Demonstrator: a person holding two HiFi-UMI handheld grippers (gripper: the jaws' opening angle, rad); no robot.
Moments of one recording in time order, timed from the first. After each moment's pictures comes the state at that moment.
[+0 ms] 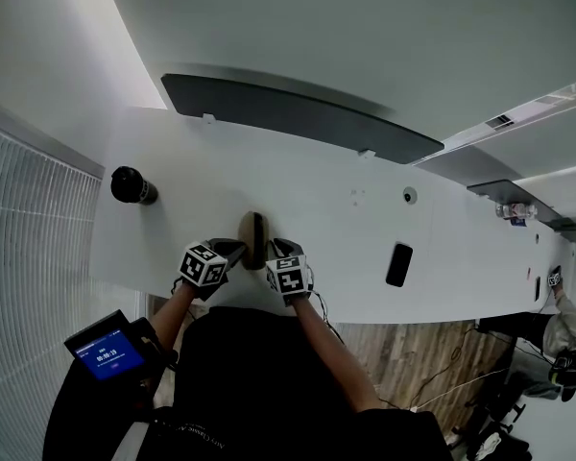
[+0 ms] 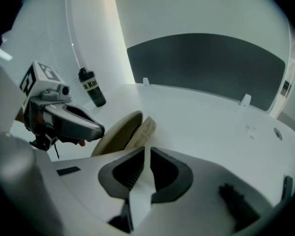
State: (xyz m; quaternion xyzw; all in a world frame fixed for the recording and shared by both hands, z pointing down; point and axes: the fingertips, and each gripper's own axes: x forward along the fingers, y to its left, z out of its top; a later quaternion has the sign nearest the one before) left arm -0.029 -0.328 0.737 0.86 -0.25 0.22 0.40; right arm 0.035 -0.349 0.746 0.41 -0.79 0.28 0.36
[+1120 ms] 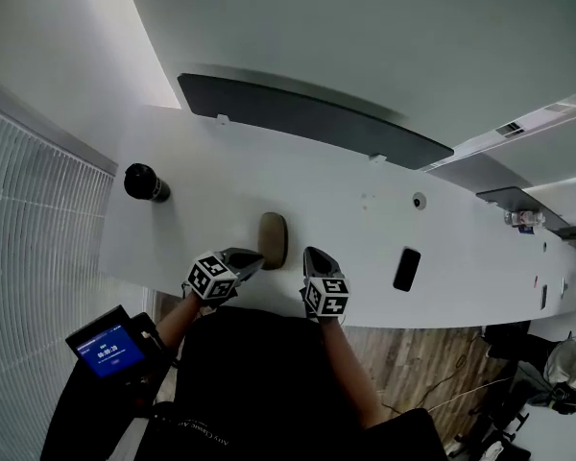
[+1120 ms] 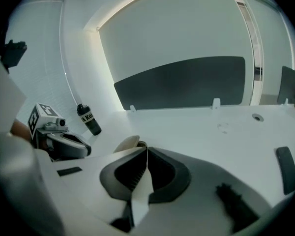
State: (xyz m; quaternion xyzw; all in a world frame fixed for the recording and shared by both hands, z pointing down) left arm -0.007 -0.299 0.688 0.90 -0.18 0.16 0.36; right arm 0.103 -0.341 0.684 0.50 -0.79 0.29 0.22
